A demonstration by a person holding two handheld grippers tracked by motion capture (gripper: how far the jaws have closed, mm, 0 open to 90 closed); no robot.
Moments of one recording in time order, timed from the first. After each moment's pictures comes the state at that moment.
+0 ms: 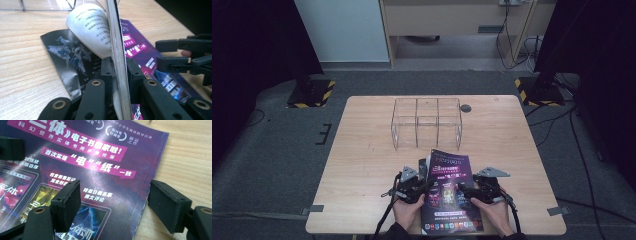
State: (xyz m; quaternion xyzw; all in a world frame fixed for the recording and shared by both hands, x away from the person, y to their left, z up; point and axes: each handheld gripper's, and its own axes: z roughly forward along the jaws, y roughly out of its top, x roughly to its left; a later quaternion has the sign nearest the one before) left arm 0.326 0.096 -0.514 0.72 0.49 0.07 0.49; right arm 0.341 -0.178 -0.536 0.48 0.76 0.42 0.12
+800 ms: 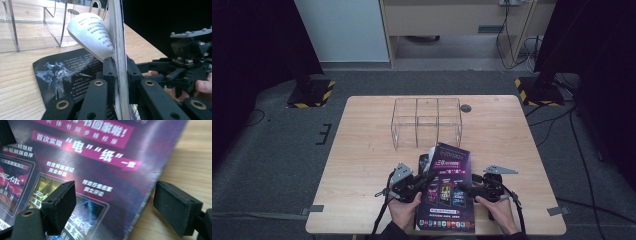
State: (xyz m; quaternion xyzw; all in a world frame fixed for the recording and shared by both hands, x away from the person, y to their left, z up) left arm 0.314 0.103 -0.482 0.69 0.44 0.10 0.57; right arm 0.347 -0.188 -0.535 0.47 0.73 0.49 0.02
